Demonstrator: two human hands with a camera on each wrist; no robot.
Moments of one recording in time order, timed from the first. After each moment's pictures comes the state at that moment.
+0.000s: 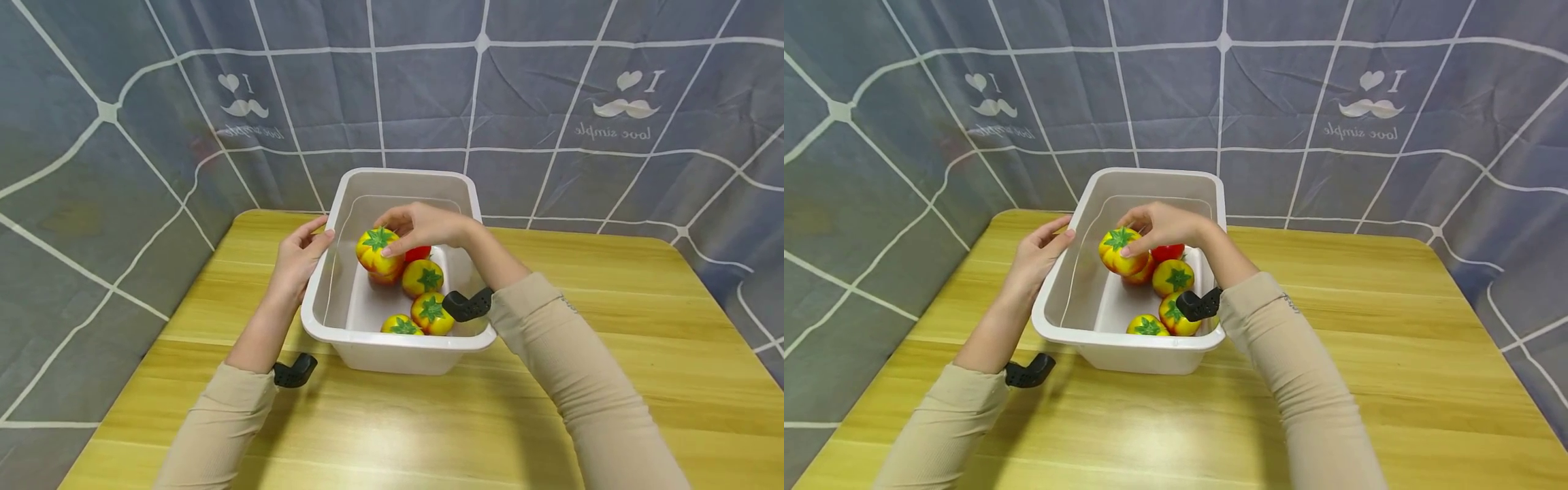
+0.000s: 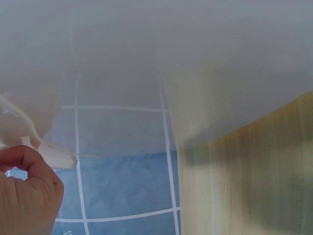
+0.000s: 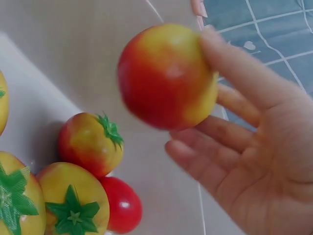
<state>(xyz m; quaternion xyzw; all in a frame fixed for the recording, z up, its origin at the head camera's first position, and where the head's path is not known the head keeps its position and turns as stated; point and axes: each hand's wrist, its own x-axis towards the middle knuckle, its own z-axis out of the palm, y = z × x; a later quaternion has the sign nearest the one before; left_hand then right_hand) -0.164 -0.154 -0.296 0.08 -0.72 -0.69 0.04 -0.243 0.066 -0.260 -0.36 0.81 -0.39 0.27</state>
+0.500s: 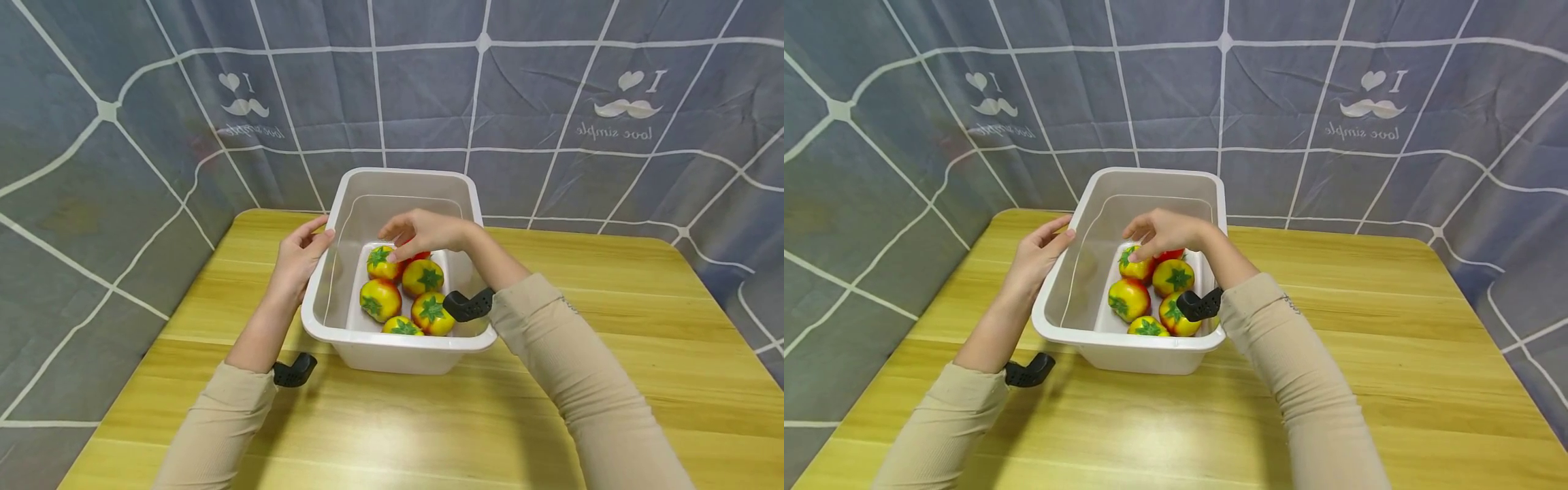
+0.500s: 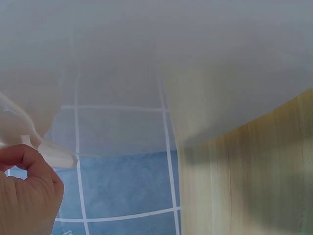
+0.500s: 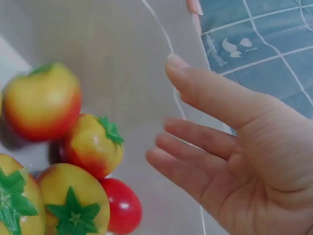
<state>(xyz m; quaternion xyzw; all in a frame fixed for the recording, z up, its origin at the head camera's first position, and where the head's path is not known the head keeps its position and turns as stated) -0.165 -0.155 -0.297 0.07 -0.71 -0.70 0.04 -0.243 0.069 -0.266 -0.36 0.82 -0.36 0.28</state>
